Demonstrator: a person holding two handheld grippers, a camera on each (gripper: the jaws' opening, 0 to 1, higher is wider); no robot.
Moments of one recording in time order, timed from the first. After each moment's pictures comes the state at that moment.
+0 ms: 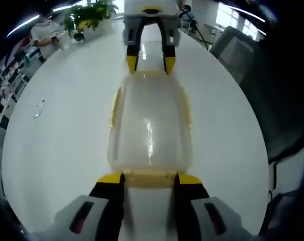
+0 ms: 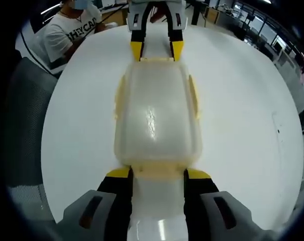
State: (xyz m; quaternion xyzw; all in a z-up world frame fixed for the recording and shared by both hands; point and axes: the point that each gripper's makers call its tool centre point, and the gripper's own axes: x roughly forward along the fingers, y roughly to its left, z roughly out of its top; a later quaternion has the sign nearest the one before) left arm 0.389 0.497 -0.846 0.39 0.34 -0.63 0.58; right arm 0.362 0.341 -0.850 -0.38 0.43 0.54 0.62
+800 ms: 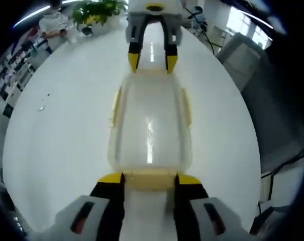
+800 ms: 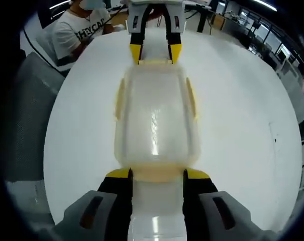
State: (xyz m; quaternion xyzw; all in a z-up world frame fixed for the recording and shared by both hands) left arm 0.376 0.499 -0.823 0.38 0.36 -0.59 0.61; right arm 0.360 0.337 -0.825 -0.37 0.39 0.57 0.62
